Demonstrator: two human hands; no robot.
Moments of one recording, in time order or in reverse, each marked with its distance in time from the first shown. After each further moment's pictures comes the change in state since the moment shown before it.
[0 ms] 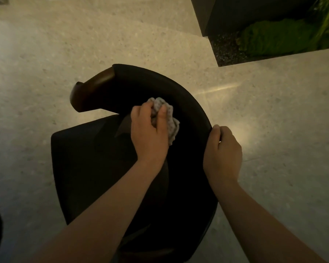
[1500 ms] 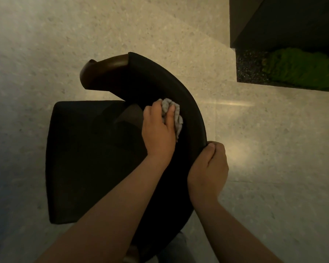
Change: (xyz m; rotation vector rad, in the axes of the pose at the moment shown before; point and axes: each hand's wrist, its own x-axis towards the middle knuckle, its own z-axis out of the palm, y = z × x) left_hand 0.000 -0.001 0.056 0.036 0.186 -0.170; right_hand 0.001 0.004 0.000 0.077 -0.085 -0.002
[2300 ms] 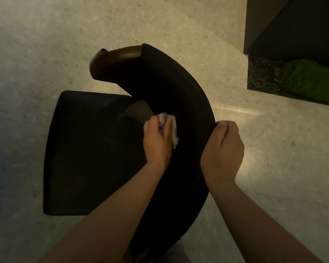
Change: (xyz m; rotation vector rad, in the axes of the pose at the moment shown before) left_hand -0.012 -0.061 0.012 -0.215 -0.038 -0.226; right_hand 0.045 -0.015 0.007 -0.056 -0.054 -0.245
